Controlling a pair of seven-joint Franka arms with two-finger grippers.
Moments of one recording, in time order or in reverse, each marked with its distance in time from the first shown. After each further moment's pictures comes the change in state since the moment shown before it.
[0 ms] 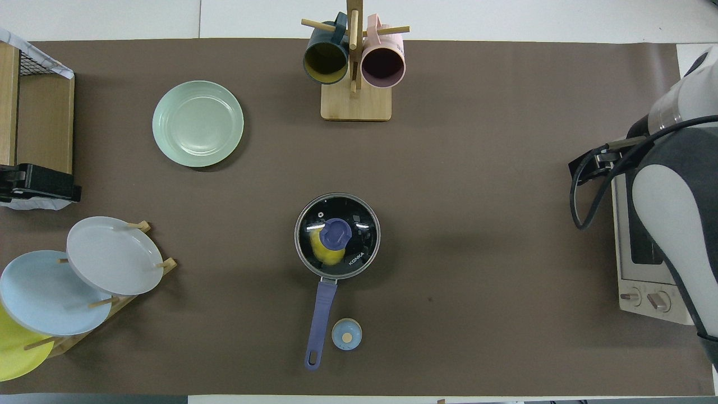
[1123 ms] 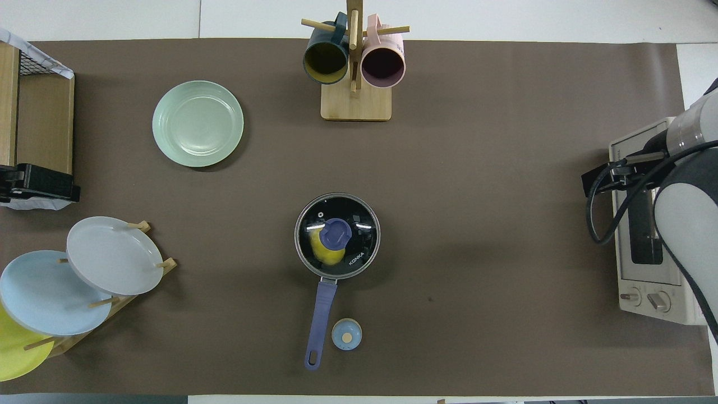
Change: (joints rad) left arm 0.000 0.000 0.002 -0.001 0.000 0.000 0.000; right arm -0.059 -0.069 0.024 -0.101 0.014 0.037 0.000
